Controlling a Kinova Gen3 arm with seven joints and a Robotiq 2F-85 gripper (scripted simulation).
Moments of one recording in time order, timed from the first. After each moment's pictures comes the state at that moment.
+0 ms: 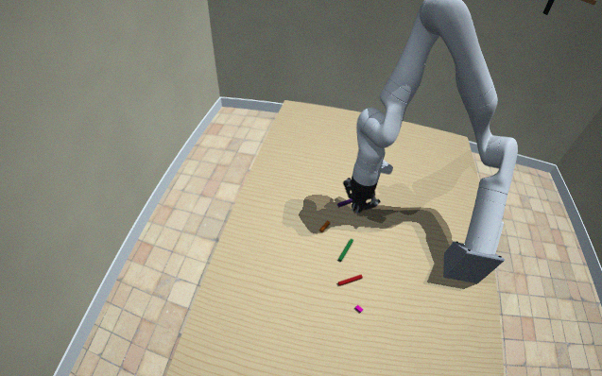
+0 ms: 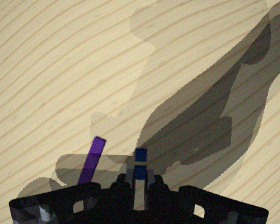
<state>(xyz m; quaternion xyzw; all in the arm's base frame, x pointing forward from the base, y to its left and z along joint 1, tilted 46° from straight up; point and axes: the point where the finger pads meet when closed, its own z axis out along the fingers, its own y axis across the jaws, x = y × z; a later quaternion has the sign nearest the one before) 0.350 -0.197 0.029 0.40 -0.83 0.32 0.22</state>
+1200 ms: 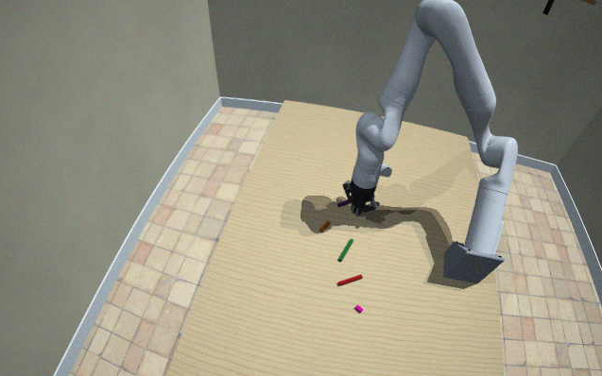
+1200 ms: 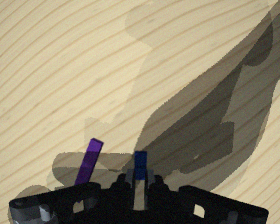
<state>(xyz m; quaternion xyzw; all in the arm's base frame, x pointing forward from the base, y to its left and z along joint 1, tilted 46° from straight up) 0.349 -0.205 0.020 0.40 -0.83 0.32 0.22</state>
